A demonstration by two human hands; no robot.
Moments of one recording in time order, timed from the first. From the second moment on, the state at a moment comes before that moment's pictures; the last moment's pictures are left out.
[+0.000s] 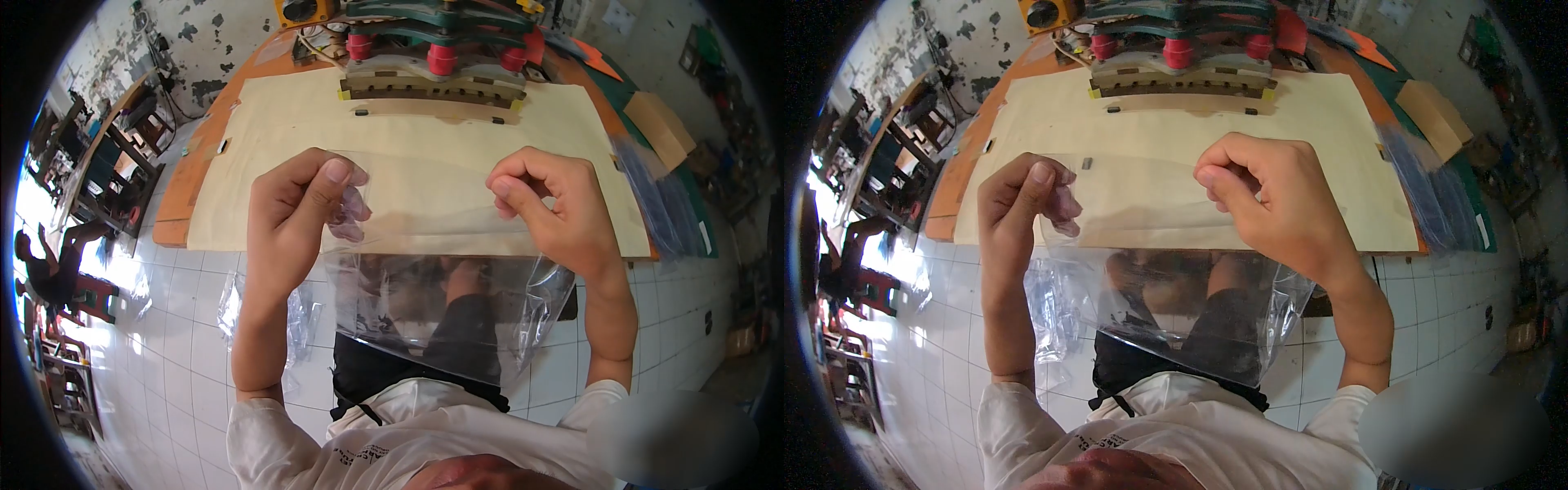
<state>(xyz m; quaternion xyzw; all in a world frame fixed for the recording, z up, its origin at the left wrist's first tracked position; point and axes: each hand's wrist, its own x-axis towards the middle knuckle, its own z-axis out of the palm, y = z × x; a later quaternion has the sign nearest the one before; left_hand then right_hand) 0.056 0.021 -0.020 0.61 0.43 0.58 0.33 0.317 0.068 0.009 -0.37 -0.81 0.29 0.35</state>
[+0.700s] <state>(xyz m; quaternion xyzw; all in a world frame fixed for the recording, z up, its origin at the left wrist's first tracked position) 0.050 0.021 -0.019 0.57 0.41 0.55 0.44 0.330 0.069 0.000 -0.35 -0.80 0.33 0.37</state>
